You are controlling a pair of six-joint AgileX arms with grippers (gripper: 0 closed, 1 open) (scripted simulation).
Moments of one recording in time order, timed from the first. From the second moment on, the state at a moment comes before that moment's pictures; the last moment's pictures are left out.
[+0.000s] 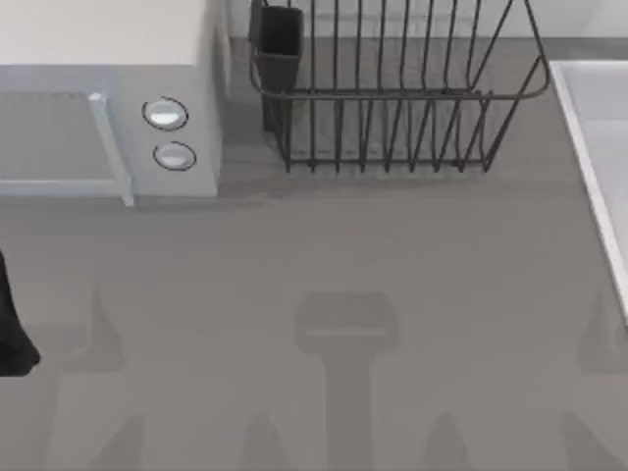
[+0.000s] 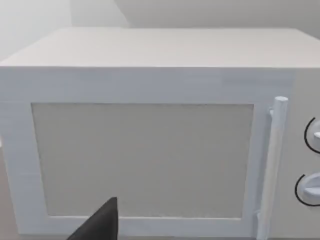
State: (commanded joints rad) left arm 0.00 0.00 0.00 0.00 0.00 0.00; right arm 0.00 0.00 0.00 0.00 0.00 0.00
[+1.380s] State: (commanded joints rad) left arm 0.00 0.00 0.00 0.00 0.00 0.00; right arm -0.58 1.33 0.84 -1.01 -0.02 -0.72
